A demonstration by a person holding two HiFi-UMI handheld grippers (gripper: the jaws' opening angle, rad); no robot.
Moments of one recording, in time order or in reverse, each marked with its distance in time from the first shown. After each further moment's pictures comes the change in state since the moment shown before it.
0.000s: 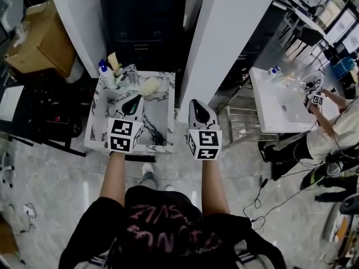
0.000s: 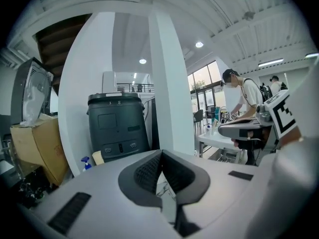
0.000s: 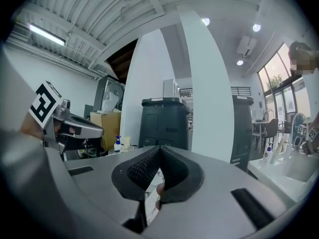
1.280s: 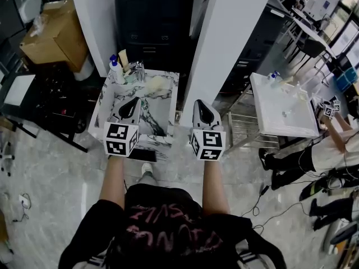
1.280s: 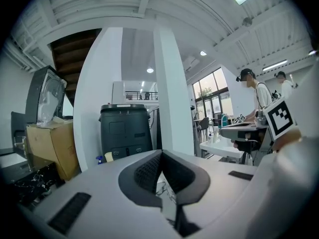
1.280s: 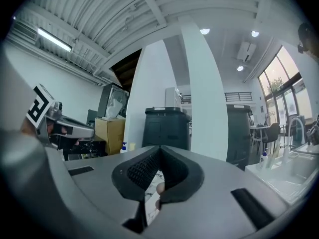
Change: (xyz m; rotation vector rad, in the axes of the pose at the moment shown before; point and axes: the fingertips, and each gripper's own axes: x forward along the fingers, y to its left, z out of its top) left arm -0.090 -0.029 0.010 -0.045 -0.089 0.086; right arm -0.072 0.007 0.021 -0.014 -0.078 0.020
